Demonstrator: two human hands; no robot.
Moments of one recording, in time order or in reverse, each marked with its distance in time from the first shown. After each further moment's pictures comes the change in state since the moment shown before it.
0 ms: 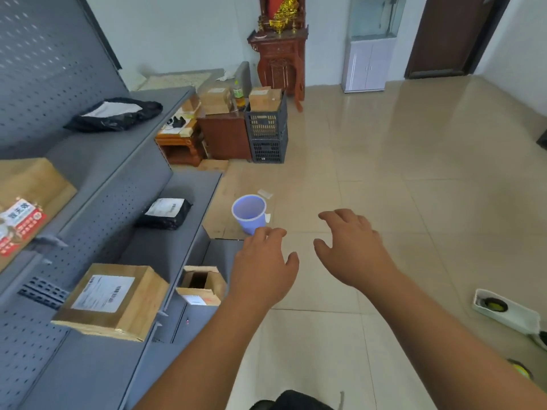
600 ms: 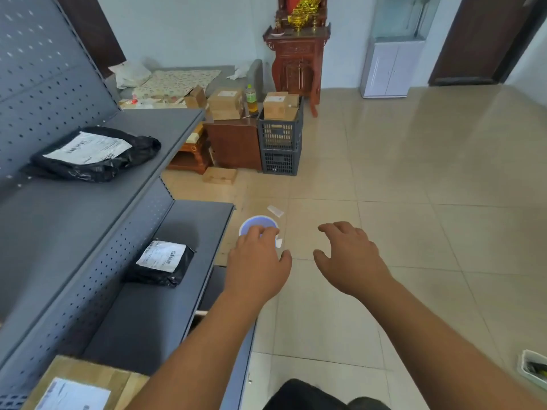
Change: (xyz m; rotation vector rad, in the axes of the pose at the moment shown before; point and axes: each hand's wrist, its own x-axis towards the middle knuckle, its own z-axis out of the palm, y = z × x) left_hand 0.283 -0.115 -0.020 0.004 0.041 -0.092; right_hand 0.288 -0.064 0.055 -0.017 -0.091 -0.034
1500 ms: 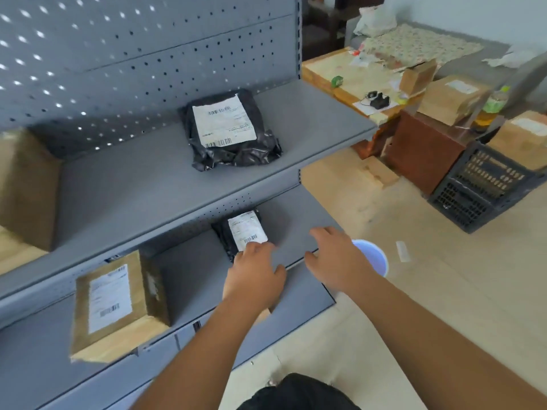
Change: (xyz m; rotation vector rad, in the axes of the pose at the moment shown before) left_hand 0.145 -0.104 0.013 -0.114 0.140 -0.929; right_hand 0.307 -0.145 0.078 0.001 -0.499 -0.816
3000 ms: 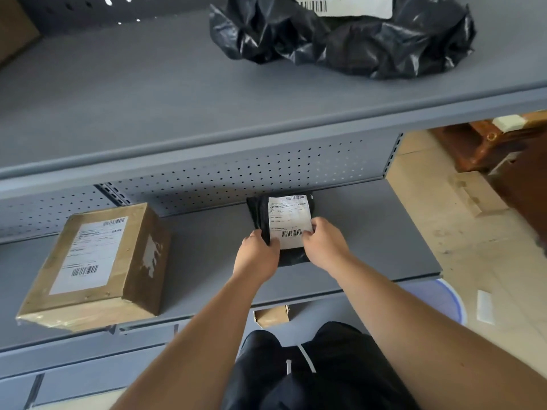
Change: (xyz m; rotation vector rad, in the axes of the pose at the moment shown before) left_hand 0.178 -0.156 0.124 -0.494 0.200 -0.537; right_hand 0.235 -0.016 0.214 0.275 -0.160 -0.029
